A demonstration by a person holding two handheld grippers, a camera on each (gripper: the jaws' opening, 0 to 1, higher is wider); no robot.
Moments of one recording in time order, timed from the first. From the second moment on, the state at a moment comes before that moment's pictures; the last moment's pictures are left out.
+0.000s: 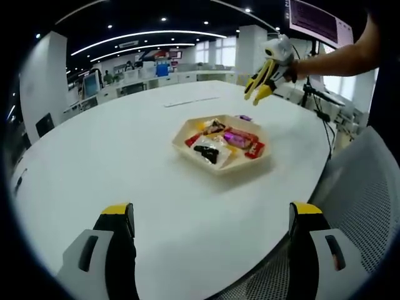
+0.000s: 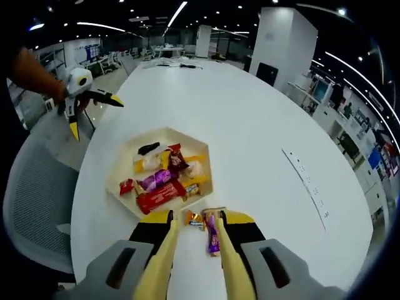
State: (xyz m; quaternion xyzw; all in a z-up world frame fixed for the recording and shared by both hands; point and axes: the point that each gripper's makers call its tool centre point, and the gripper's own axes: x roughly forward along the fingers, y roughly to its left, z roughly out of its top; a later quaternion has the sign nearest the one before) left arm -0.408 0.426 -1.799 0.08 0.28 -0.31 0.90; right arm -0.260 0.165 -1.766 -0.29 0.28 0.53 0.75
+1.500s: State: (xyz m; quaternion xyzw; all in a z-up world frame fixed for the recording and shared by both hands) left arm -0.410 0.425 -1.804 0.08 0.29 -0.31 0.90; right arm -0.245 0.183 -1.832 -0.29 0.30 0.51 0.75
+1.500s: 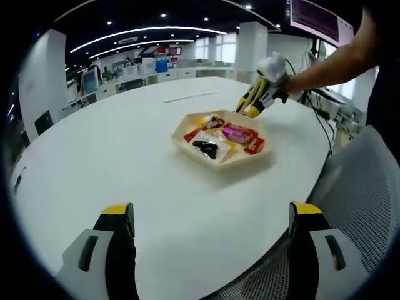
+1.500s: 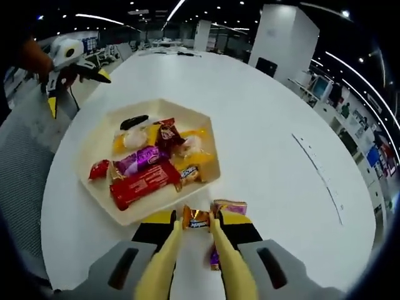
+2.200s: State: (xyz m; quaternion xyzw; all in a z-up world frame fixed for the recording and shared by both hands) left arm -0.411 0.425 -1.803 0.09 0.29 -0.32 0.90; right arm -0.247 0.167 -1.826 -0.24 0.35 0.48 0.77
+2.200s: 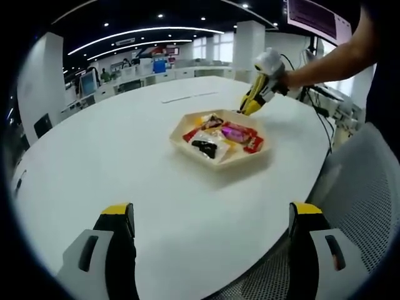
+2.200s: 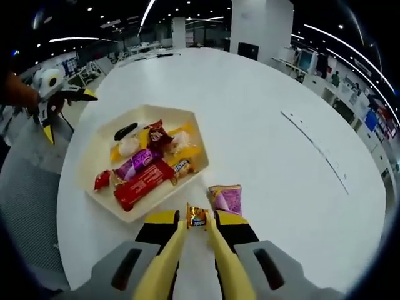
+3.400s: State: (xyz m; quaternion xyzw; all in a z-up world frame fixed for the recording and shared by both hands) left arm -0.408 0.434 -1.805 0.10 0.28 -0.31 0.90; right arm -0.235 0.155 -1.761 -0.24 0.31 0.47 0.79
